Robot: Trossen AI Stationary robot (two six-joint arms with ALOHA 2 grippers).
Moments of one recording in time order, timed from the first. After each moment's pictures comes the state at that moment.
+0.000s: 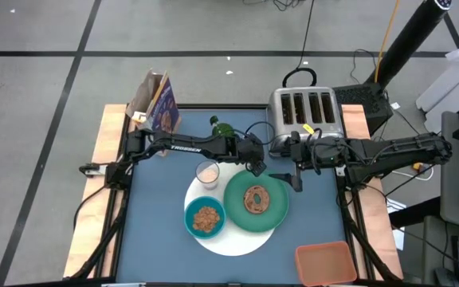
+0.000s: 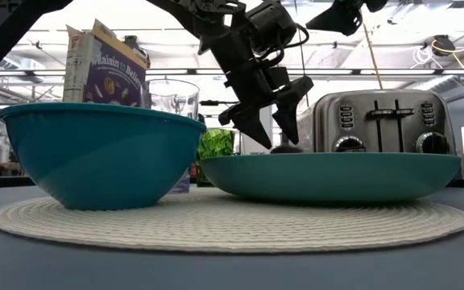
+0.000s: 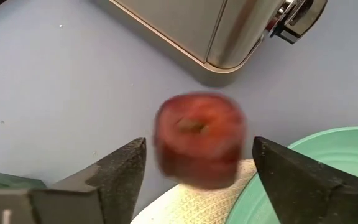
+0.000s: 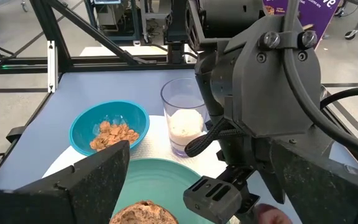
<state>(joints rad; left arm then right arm) 0.10 2.14 1.69 -0.48 -0.27 -0.50 0.09 0.93 0.79 -0.23 0.13 0.07</state>
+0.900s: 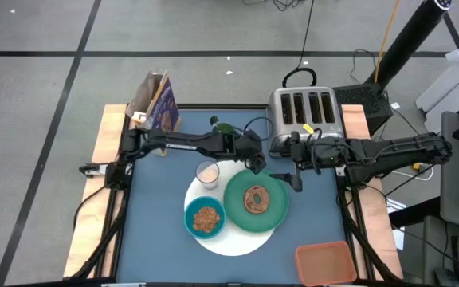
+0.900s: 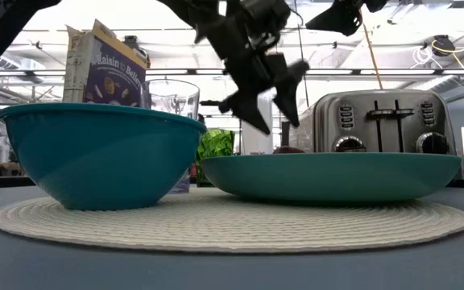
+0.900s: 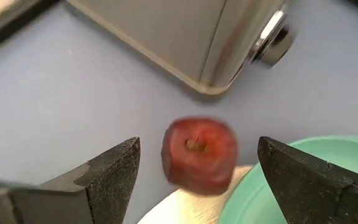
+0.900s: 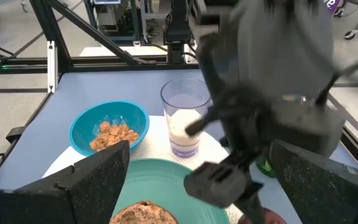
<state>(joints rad) 0.10 2.09 1.69 -0.48 -0.27 -0.47 0.09 0.93 0.79 -0.23 0.13 0.07</state>
